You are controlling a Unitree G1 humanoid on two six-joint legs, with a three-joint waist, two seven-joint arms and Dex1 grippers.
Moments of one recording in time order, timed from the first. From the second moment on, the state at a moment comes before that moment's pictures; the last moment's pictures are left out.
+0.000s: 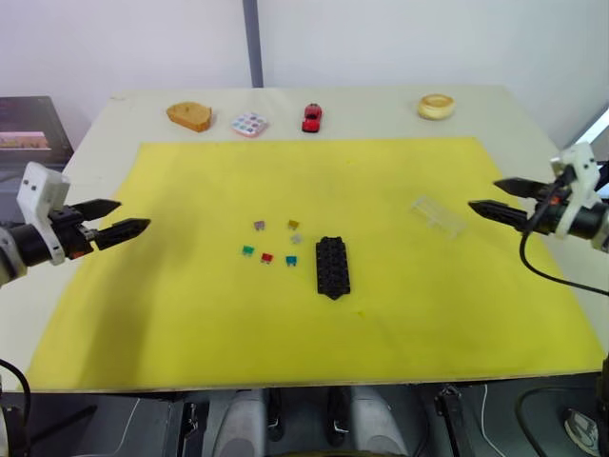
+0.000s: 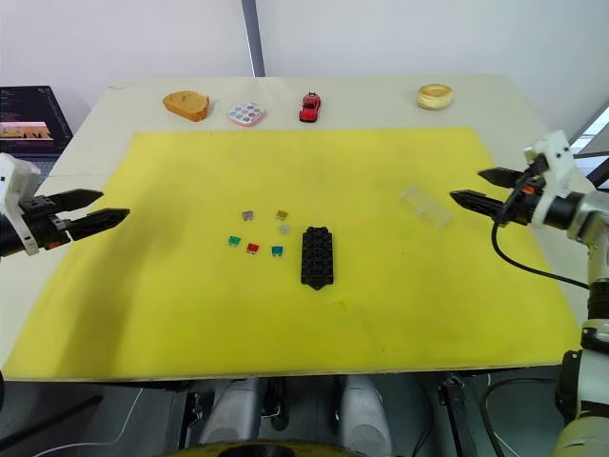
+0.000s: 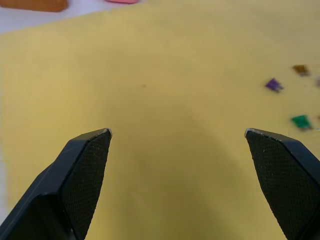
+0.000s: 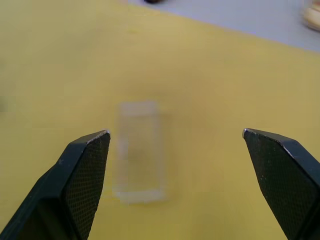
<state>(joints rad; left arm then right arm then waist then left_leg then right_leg) -0.32 0.98 0.38 0.14 -0.56 0.67 -1.07 -0.58 -0.95 -0.22 0.38 0.41 0.47 1.17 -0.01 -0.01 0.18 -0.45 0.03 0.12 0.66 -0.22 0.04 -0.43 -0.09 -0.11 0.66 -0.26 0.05</state>
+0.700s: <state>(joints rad) -0.38 0.72 0.02 0.03 -0.60 0.77 -1.08 -0.46 -0.69 0.02 -0.49 0.76 0.95 0.91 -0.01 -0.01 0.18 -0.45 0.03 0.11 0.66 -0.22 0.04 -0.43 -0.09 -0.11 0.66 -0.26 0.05</state>
